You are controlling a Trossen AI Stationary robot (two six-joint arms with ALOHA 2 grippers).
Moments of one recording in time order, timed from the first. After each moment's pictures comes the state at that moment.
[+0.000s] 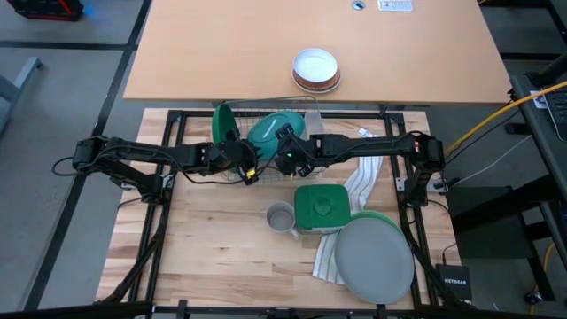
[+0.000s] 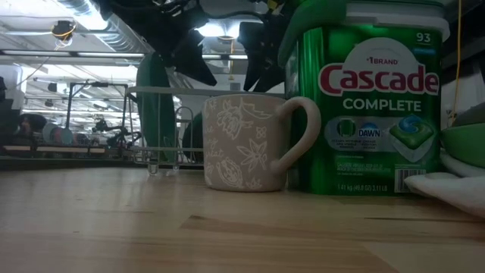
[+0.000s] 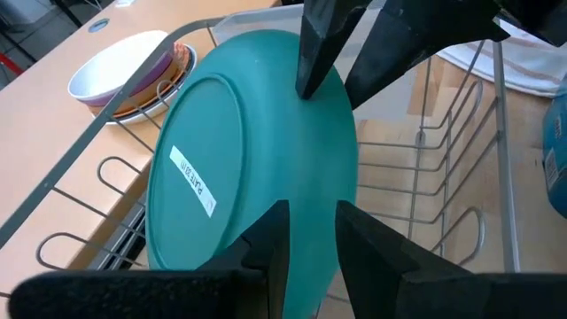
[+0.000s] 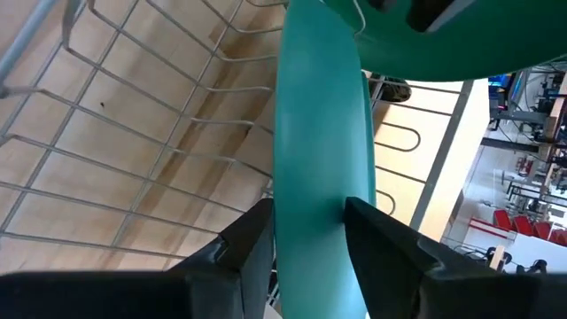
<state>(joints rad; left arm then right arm) 0.10 1.31 0.85 -0.12 -0.47 0.05 -0.11 1.82 1.50 -0.56 0.45 -1.00</state>
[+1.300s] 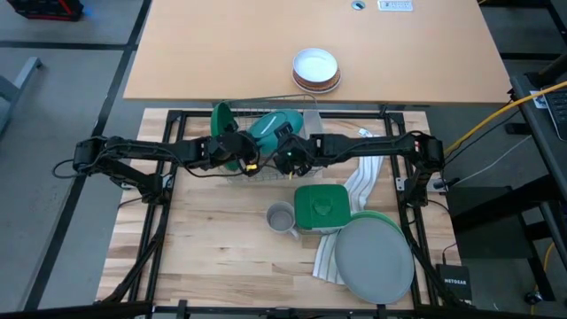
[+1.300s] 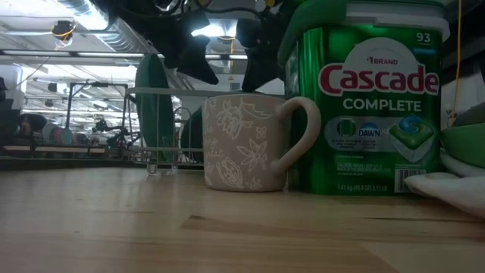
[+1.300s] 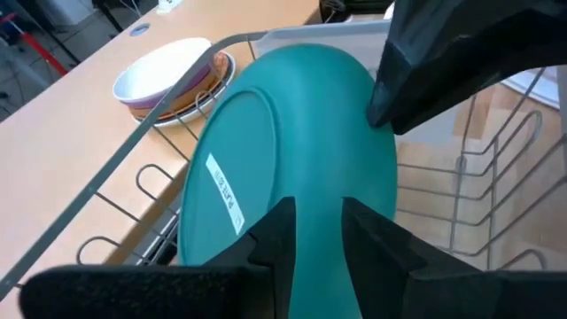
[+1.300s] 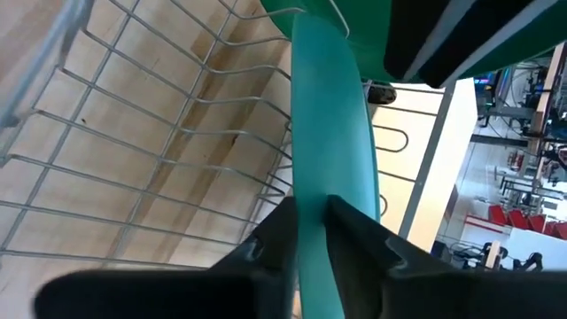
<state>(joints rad) 0.17 1.31 0.85 -0.06 -0.48 0.07 -0.11 1.82 1.50 -0.52 0.46 -1.00</state>
